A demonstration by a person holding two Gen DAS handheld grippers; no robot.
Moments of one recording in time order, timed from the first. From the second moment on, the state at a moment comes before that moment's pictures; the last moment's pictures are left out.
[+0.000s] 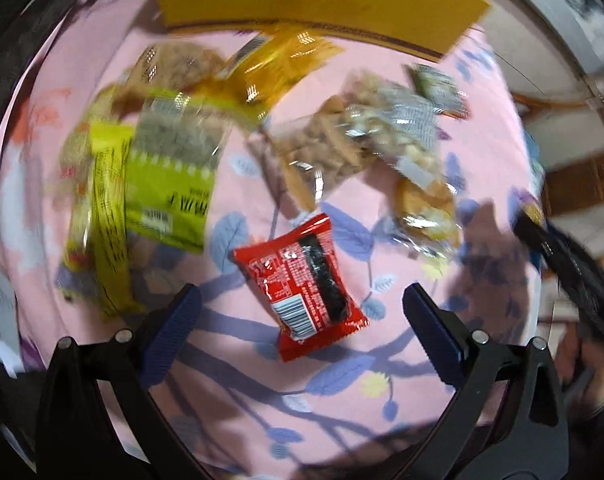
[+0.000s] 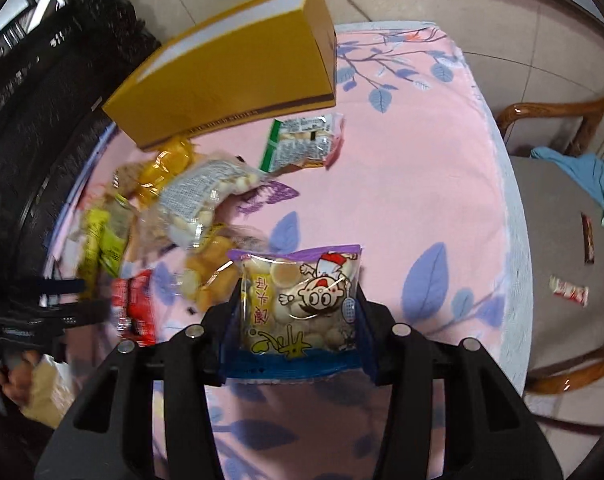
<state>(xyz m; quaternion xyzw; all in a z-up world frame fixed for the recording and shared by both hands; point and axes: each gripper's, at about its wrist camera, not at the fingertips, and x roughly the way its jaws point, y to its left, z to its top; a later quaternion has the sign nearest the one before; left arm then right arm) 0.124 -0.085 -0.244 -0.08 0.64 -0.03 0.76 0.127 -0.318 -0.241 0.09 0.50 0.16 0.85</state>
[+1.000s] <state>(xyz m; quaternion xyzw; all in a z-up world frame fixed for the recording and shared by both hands) 0.103 -0.103 -0.268 -0.10 0.61 0.08 0.78 0.131 -0.303 -0.251 0.08 0.51 0.25 0.82</state>
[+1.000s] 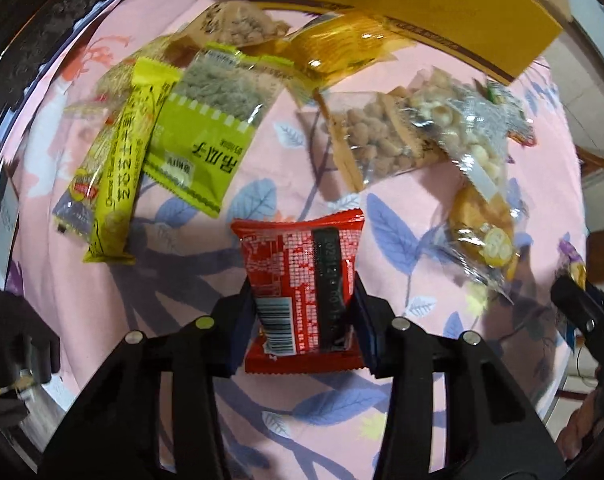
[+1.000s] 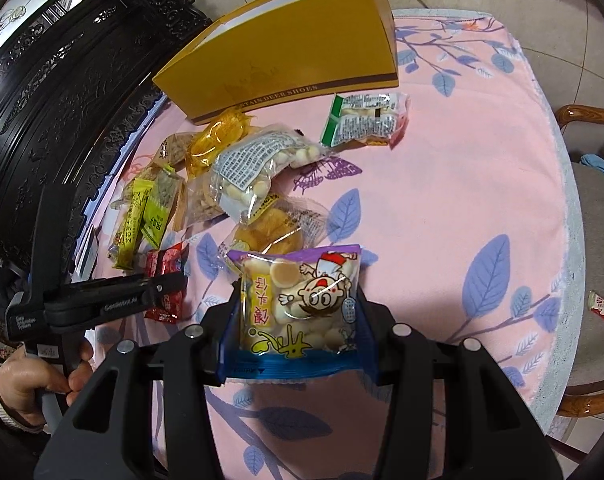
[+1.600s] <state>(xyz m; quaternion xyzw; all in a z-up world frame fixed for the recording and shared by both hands) 0.193 -0.061 -0.122 -0.06 0.45 -0.01 0.89 0.188 -0.264 -0.159 0.11 0.42 0.23 0.87</state>
